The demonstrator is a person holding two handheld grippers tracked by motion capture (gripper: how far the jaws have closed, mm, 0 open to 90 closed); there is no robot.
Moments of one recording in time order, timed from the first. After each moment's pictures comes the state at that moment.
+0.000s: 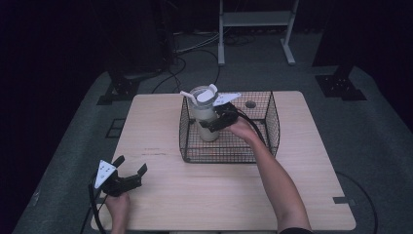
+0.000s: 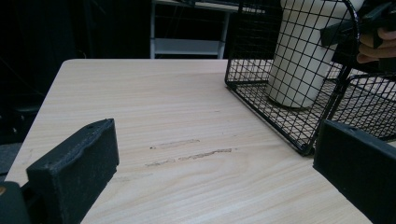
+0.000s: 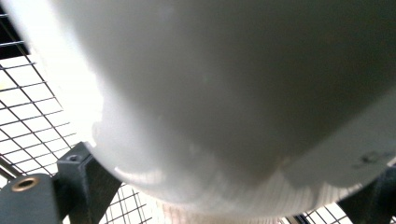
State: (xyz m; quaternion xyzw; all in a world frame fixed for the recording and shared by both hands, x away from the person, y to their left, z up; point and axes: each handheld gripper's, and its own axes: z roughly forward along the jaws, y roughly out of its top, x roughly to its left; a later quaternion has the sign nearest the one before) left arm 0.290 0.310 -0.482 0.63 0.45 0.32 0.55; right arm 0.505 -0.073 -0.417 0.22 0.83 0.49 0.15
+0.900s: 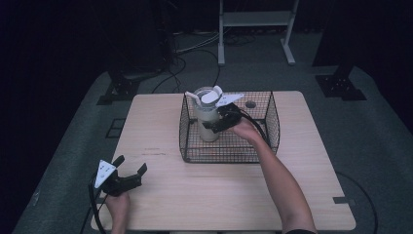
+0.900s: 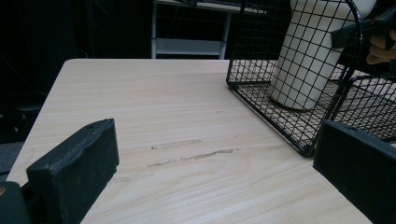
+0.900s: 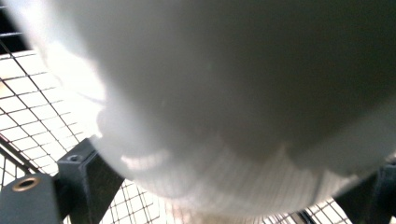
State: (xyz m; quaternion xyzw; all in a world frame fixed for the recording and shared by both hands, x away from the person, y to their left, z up) left arm 0.291 0.310 -0.482 0.63 0.45 0.32 0.55; right arm 0.501 -0.082 -0.415 0.22 0.84 0.48 0.15
